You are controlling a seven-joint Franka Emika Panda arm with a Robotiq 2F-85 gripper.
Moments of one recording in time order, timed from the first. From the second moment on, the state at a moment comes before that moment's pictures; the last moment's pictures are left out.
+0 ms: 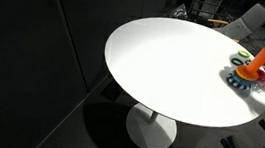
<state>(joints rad) -0.16 -0.01 -0.17 -2.29 -0.03 2.31 -0.02</state>
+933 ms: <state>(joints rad) -0.22 0.28 -0.22 -2.19 0.01 2.42 0.02</state>
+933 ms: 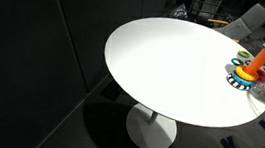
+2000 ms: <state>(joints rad) -0.26 0.36 -0.23 -2.19 0.01 2.48 -0.08</state>
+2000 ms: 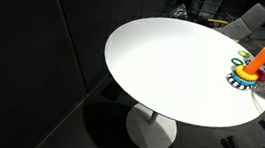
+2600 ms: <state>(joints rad) -0.29 0.46 -0.23 -2.19 0.01 2.57 -0.17</state>
